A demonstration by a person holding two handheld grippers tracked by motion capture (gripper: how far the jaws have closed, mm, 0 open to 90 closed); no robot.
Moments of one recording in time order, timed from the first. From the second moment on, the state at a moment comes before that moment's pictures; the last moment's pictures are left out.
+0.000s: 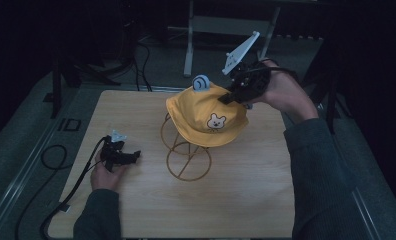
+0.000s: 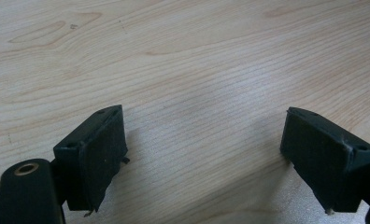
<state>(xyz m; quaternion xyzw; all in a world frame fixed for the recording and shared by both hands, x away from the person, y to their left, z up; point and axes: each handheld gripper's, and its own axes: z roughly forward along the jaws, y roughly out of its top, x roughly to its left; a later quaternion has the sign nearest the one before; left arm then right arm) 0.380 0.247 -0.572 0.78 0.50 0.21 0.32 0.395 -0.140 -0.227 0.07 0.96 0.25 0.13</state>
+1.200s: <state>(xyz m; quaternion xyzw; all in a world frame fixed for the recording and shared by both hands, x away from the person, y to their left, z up) 0.380 0.247 -0.572 0.78 0.50 0.21 0.32 0.405 -0.053 -0.257 0.04 0.98 0.18 0.12</state>
